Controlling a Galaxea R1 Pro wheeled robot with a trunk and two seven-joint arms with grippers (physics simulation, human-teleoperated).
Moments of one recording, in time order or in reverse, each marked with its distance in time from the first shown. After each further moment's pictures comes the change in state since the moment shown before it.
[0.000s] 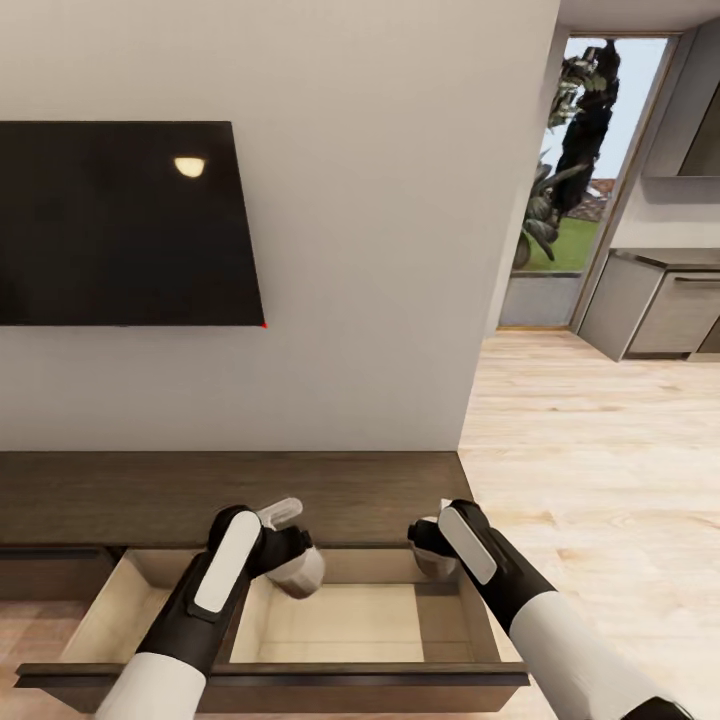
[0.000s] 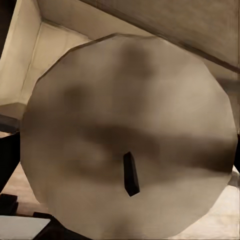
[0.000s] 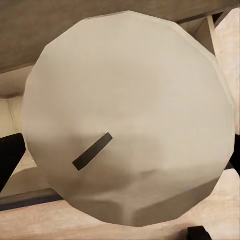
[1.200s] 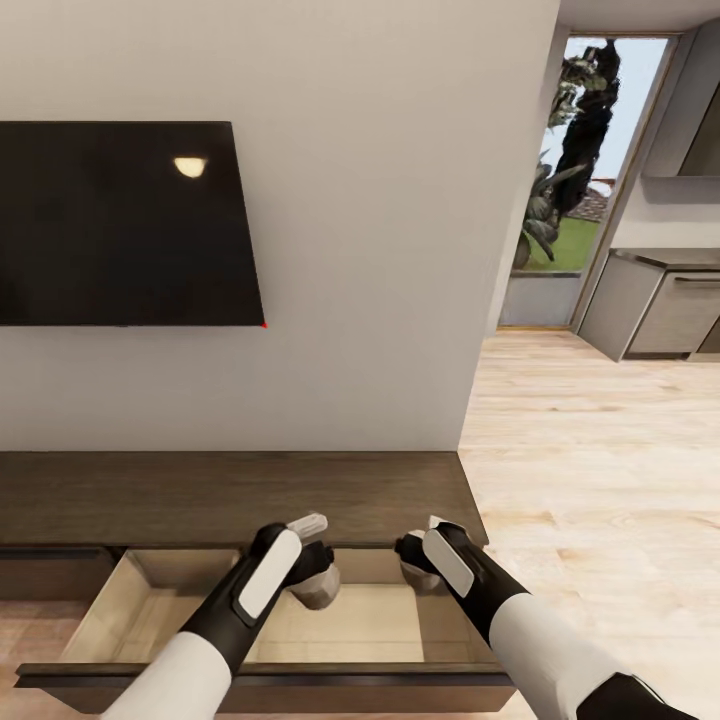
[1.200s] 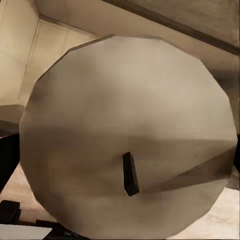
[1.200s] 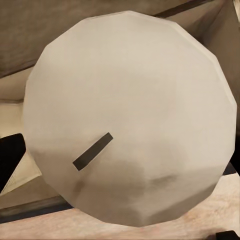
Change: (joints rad) left arm -0.071 -0.011 -0.219 0.294 -0.005 -0.264 -0.079; right arm -0.031 0.065 0.048 0.250 -0.001 -0.227 0.128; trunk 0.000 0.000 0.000
